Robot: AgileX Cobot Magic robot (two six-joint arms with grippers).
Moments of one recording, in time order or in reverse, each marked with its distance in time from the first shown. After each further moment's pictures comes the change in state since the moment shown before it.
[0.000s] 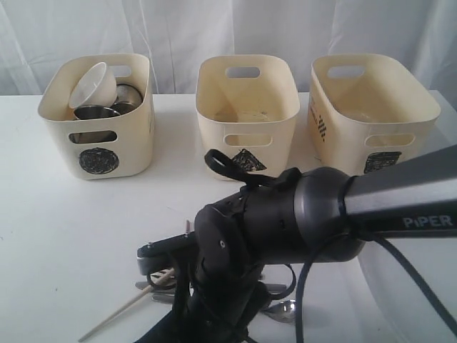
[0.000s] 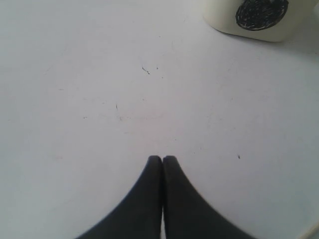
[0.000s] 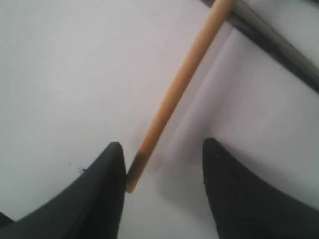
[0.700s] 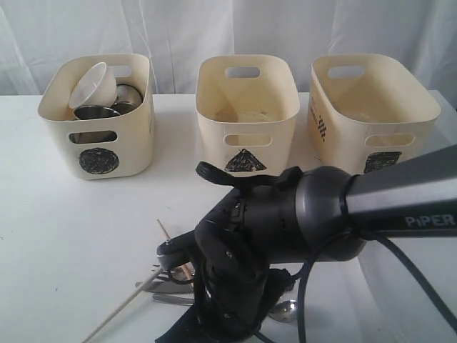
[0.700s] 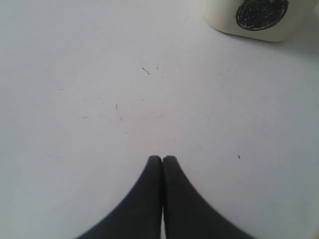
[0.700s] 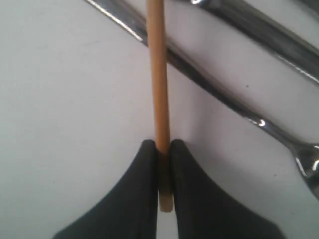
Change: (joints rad) left arm 0.000 0.000 0.000 0.000 0.000 0.000; right arm 0.000 0.000 0.000 -0.290 0.066 0.223
